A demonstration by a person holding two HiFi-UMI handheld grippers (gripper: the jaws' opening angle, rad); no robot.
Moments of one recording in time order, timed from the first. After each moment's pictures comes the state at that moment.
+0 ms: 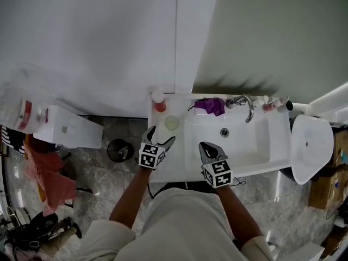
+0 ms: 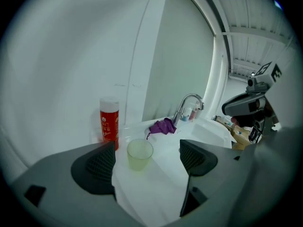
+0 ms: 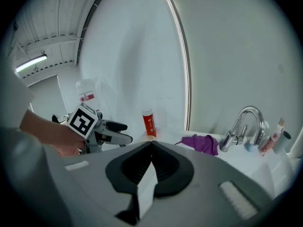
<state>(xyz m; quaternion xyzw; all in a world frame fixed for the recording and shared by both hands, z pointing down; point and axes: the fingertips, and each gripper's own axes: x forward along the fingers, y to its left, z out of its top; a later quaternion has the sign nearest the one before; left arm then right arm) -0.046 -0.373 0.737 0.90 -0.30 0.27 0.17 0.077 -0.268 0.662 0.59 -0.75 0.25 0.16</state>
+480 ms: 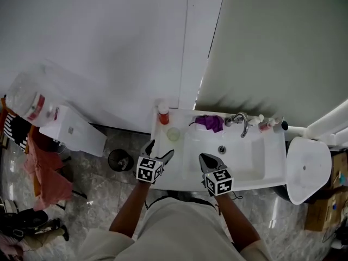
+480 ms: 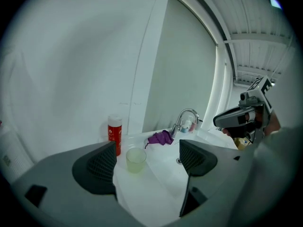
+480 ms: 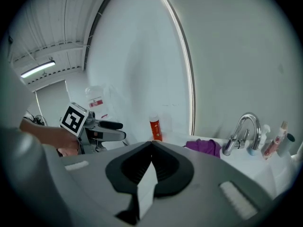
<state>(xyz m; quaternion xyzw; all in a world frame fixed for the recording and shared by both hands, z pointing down) -0.064 -0.332 0.668 0.90 -0.35 0.22 0.17 0.079 -0.245 0.627 0.56 -0.78 0.24 0.14</state>
